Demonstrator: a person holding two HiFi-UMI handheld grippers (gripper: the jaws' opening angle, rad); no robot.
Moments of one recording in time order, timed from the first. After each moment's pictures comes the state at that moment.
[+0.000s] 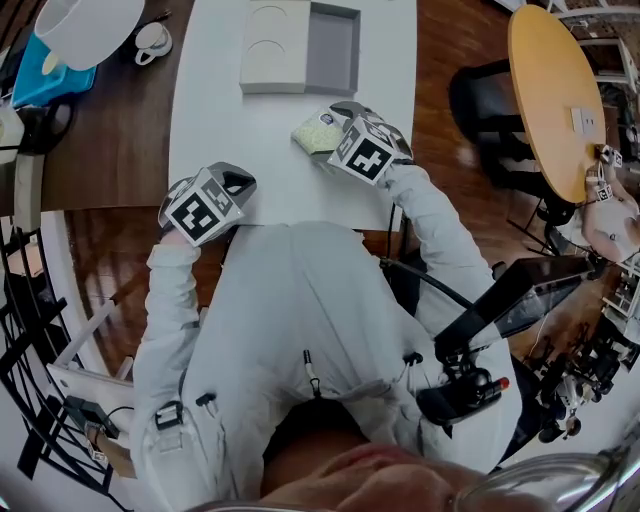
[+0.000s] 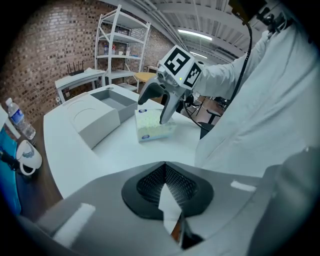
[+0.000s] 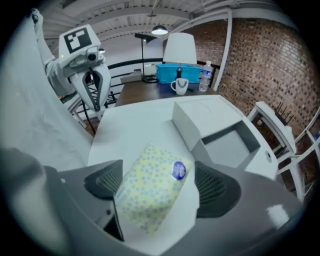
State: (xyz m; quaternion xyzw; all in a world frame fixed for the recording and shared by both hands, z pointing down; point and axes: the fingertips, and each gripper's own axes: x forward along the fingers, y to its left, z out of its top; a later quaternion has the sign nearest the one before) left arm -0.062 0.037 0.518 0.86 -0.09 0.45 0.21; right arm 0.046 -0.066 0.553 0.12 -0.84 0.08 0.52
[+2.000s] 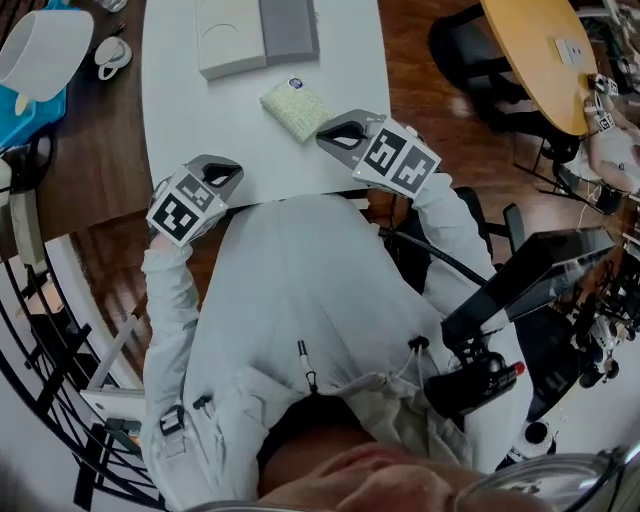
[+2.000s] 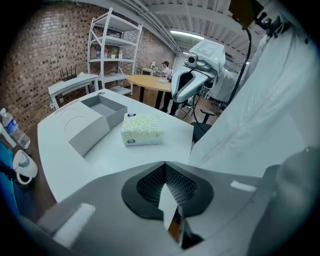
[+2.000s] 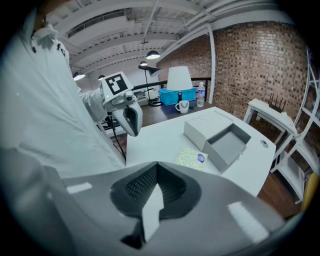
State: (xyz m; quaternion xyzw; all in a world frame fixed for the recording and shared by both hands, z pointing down) left arm -0.058 0.055 0.510 0.87 -0.07 0.45 0.19; right arm 0.064 0.022 0.465 0.14 -0.89 0.13 0.41
